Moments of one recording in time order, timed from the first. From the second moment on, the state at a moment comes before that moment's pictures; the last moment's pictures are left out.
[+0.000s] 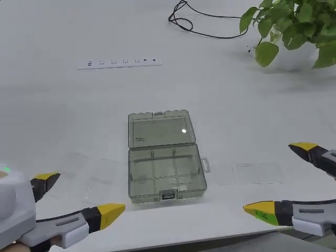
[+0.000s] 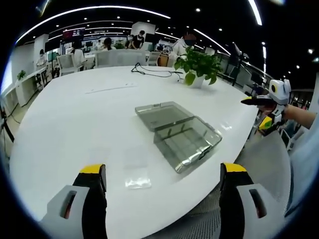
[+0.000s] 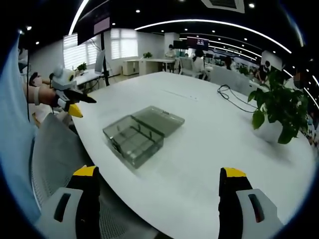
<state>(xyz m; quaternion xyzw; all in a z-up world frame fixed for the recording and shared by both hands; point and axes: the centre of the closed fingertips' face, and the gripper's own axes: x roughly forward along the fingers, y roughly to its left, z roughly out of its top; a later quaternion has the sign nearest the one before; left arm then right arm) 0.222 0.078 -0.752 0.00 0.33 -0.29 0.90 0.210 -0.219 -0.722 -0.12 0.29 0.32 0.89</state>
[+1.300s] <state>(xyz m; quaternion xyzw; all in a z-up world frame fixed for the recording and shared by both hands) 0.246 0.091 -0.838 0.09 0.51 -0.25 0.82 0.203 -0.221 -0.730 -0.08 0.29 0.31 0.90</state>
